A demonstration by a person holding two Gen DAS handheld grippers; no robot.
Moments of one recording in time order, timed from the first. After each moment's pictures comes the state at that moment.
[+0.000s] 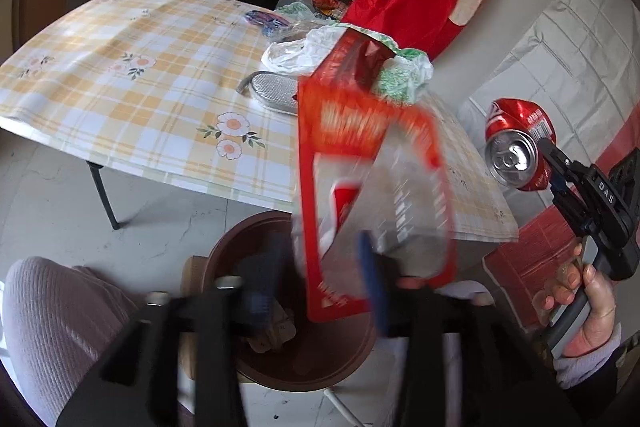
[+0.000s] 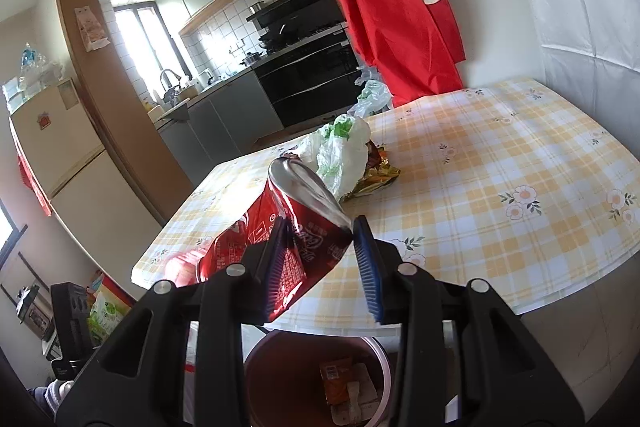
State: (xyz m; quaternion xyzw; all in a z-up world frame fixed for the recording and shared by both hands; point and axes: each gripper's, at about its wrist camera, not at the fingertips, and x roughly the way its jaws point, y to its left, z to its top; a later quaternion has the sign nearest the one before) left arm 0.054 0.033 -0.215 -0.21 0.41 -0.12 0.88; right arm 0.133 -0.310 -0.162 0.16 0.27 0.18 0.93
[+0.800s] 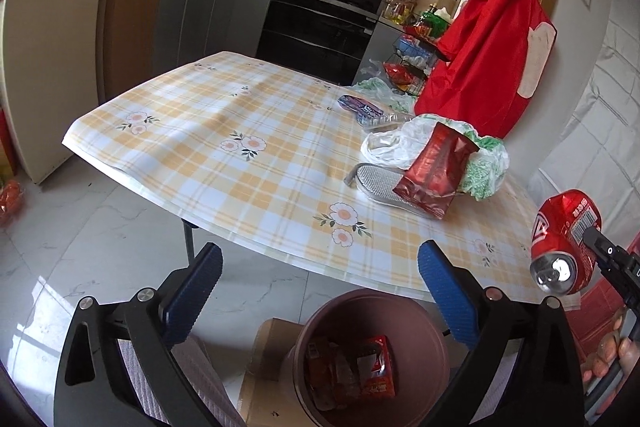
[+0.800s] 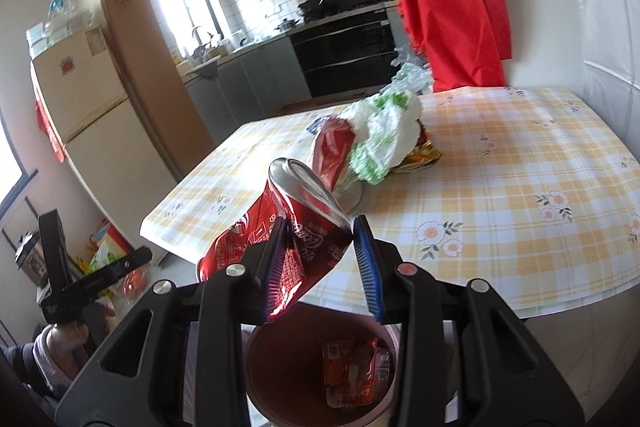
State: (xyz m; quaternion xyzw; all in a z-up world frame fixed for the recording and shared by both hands) left arm 0.038 0.084 -0.182 -0.18 0.31 0.05 0.93; right arm 0.126 -0.260 -0.166 0.09 0.30 0.24 0.92
